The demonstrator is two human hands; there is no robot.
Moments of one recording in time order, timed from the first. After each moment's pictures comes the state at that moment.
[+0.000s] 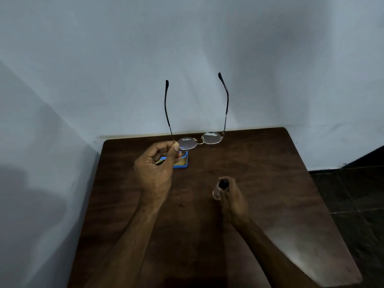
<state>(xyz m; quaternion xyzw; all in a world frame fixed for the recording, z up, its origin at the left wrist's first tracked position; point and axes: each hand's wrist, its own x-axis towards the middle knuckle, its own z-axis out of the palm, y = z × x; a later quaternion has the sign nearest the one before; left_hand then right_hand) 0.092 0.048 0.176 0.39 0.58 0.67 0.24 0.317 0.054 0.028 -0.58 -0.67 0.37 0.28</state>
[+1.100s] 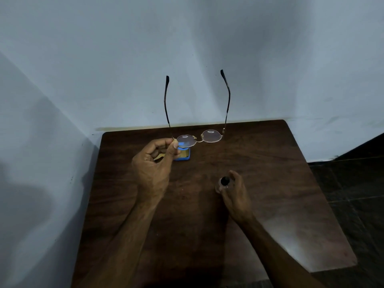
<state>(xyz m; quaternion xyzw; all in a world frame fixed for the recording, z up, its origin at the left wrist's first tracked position) 0.060 0.032 0.160 0.44 0.58 0.64 0.24 0.312 0.035 0.014 -0.63 -0.66 0.31 0.25</state>
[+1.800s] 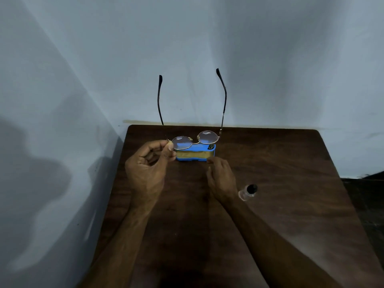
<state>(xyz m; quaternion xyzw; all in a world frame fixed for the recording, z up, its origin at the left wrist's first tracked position) -0.012 0.006 0.155 0.37 0.59 0.68 0.22 0.178 0.087 0.031 -0.52 -0.77 0.25 0.26</state>
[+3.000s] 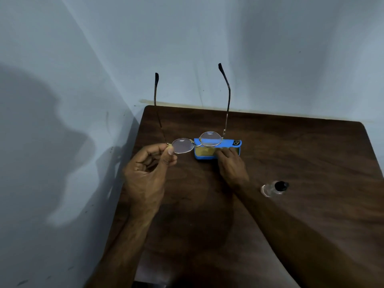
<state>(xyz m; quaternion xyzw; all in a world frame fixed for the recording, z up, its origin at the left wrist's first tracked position) -0.041 -0.032 0.127 0.34 0.65 0.65 0.19 0.144 0.123 -0.018 -0.45 -0.88 0.17 0.05</state>
